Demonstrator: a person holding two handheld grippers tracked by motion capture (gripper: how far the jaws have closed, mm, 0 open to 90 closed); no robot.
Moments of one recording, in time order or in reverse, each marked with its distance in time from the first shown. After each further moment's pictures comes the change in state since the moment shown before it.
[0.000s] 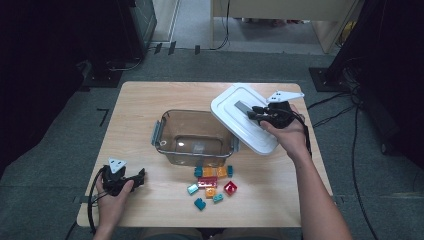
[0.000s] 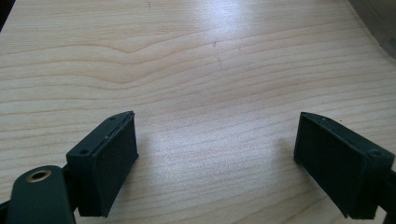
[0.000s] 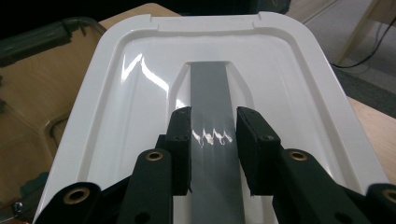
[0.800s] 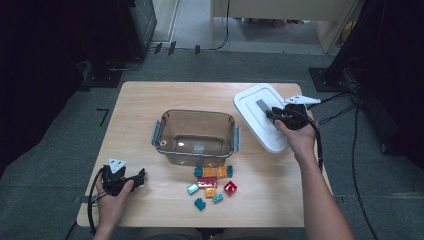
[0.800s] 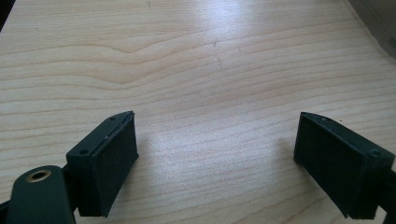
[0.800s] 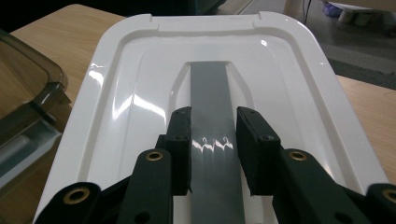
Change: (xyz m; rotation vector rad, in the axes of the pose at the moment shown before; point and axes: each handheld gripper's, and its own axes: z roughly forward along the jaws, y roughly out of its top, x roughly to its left) left arm 0.000 0.000 0.000 0.000 0.000 -0.001; right arm -0.038 -0.035 -0.009 -0.008 -0.202 0.164
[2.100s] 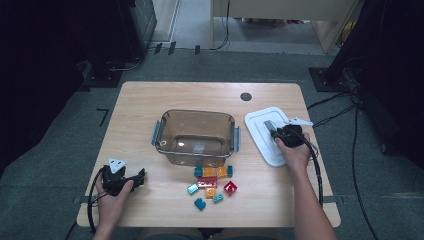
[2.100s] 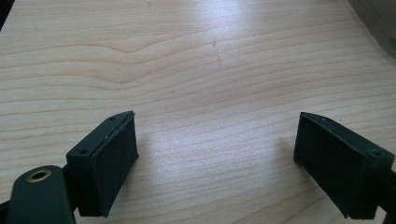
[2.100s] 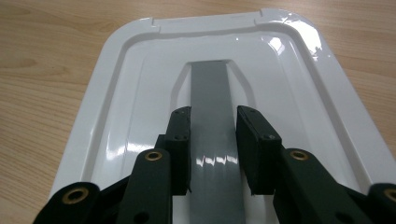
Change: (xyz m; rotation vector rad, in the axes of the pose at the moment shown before) left arm 0.000 0.000 0.000 -0.001 -0.004 0.003; right arm -0.028 -0.094 0.045 0.098 -0.145 0.147
